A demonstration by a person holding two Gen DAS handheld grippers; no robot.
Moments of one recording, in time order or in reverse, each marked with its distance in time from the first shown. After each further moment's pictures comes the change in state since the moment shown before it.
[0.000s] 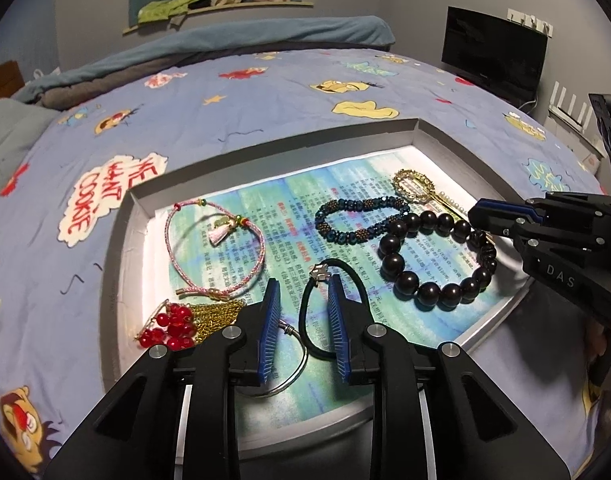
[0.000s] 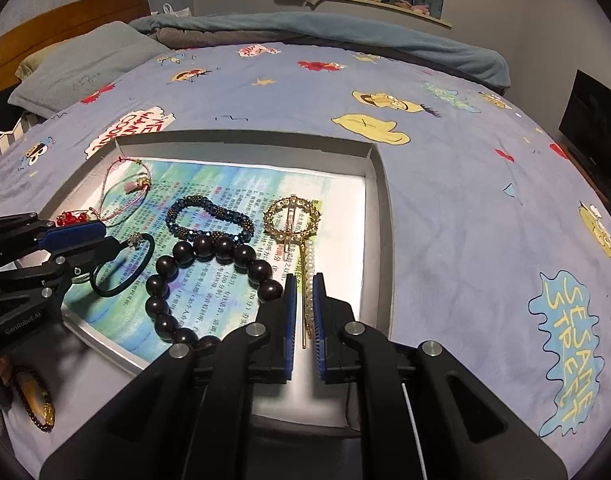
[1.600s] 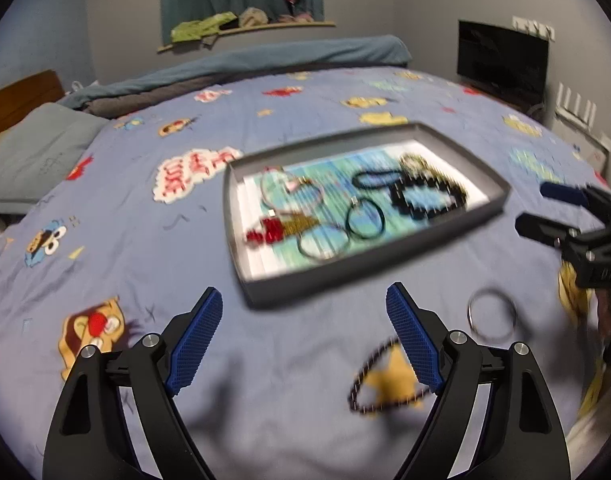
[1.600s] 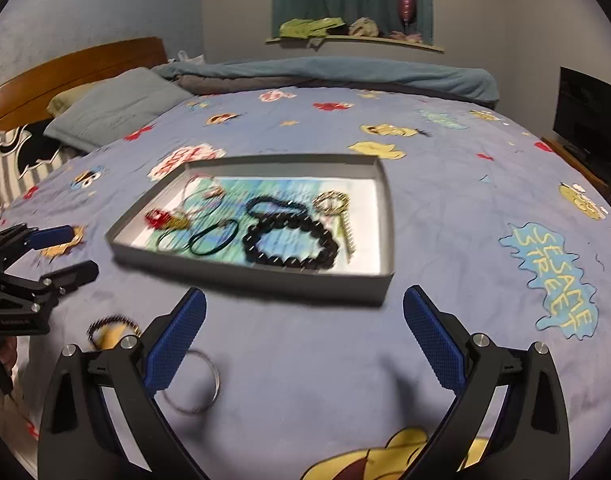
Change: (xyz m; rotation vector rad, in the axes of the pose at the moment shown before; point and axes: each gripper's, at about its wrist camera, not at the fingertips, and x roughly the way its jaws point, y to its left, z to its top) left arm -0.108 0.012 -0.073 0.005 -0.052 0.107; right arm -0.095 0.026 -0.065 0.059 -0.157 0.089
